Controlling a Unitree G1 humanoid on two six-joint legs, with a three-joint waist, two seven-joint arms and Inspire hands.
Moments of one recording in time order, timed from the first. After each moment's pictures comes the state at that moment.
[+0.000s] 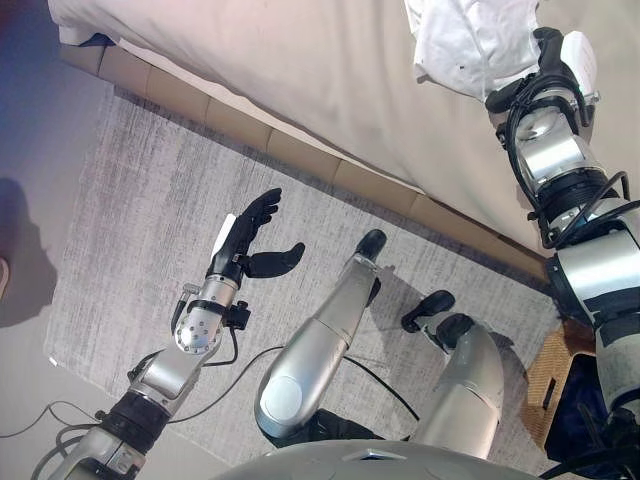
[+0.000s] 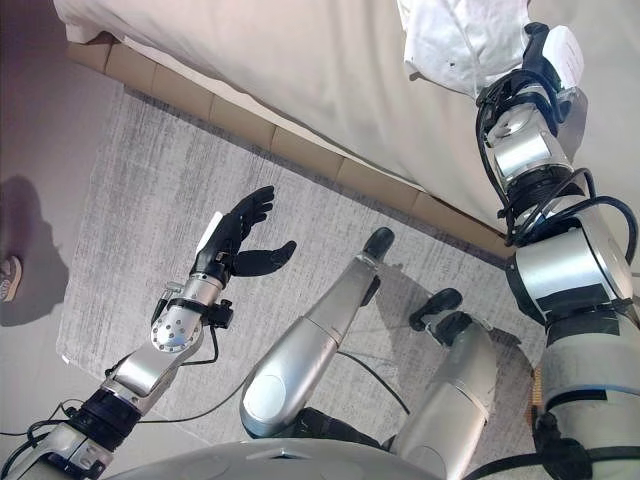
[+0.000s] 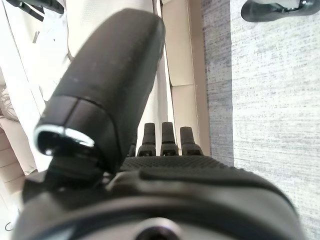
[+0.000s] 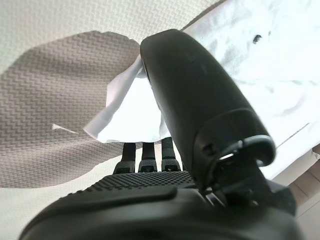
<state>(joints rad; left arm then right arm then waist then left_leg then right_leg) -0.06 0.57 -0.42 0.05 -0.24 -0.21 0.26 -1.27 -0.69 0.53 1.02 0.08 0.33 -0.41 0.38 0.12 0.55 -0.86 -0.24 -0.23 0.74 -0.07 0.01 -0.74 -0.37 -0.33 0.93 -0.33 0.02</state>
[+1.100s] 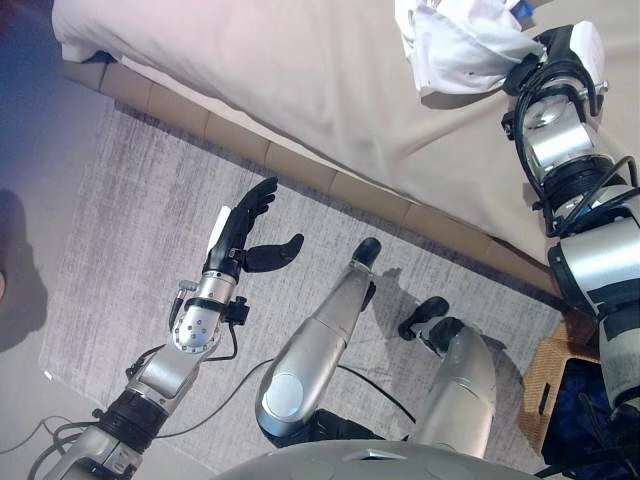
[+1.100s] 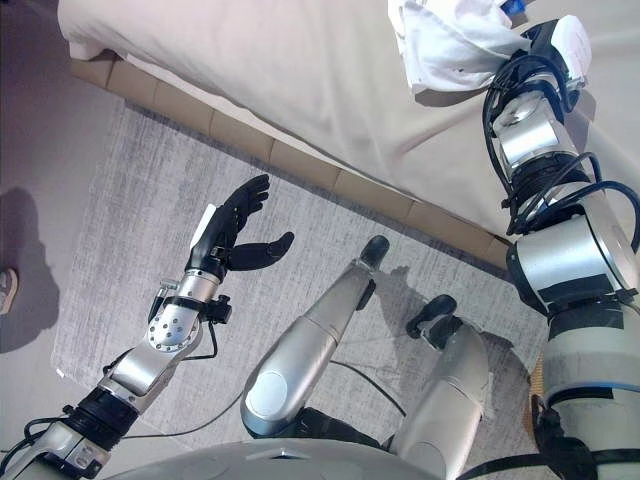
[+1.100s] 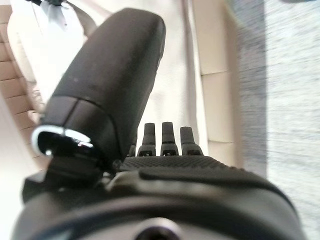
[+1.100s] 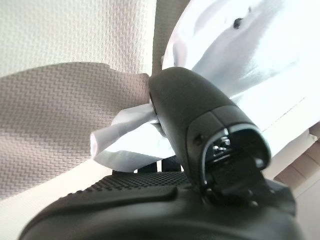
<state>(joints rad) -0.09 0.58 -0.42 0.03 -0.24 -0.23 0.32 -1.29 -0.68 0.56 1.10 0.16 0.27 -0.38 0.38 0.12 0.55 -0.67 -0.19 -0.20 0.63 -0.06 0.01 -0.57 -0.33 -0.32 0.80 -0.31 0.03</state>
